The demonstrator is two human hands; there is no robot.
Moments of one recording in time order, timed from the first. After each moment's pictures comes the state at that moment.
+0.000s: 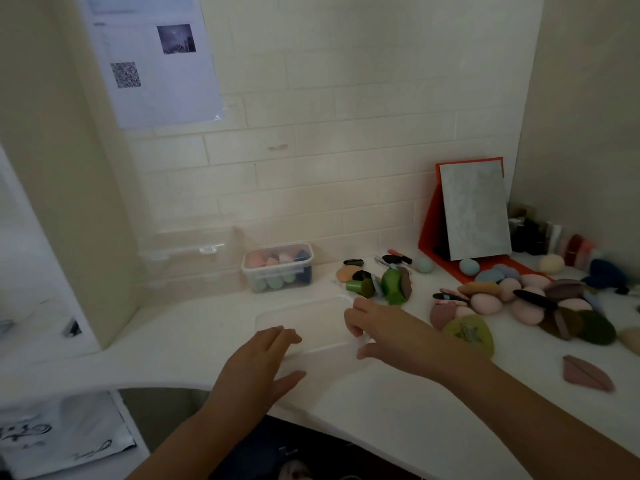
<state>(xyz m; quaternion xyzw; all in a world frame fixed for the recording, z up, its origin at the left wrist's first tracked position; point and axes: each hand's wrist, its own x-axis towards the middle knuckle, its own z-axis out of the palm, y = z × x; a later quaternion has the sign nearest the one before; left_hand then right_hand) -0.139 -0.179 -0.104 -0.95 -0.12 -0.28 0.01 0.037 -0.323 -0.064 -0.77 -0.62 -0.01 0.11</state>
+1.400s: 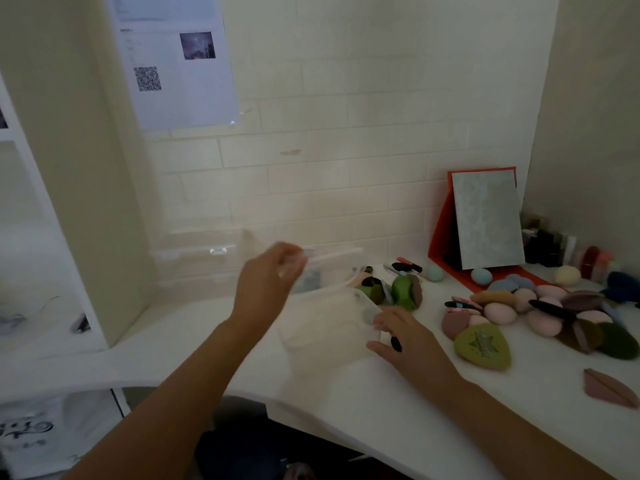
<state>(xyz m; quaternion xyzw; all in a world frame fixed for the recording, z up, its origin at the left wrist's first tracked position) -0.080 -0.141 -0.035 -0.84 -0.20 -0.46 -0.19 0.073 -0.310 -0.143 -0.78 -0.52 -0.09 0.35</state>
